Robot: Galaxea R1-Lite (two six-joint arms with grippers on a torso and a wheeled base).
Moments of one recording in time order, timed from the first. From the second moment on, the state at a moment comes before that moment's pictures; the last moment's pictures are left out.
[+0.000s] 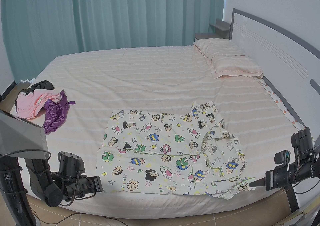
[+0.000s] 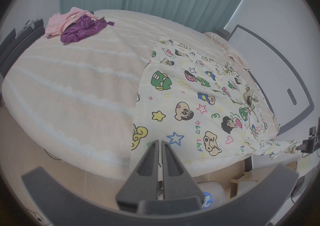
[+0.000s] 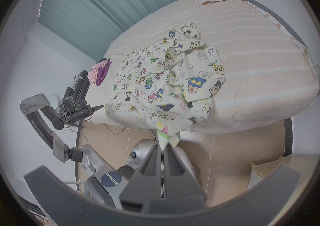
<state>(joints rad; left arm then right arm) -0.26 2.13 -0.18 -1.07 0.00 -0.42 0.18 1.50 -0.36 -0.16 0.40 0.24</state>
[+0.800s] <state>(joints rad) -0.26 2.29 -0.26 -1.13 0.00 -0.37 0.17 1.57 -0.36 -0.16 0.42 0.24</state>
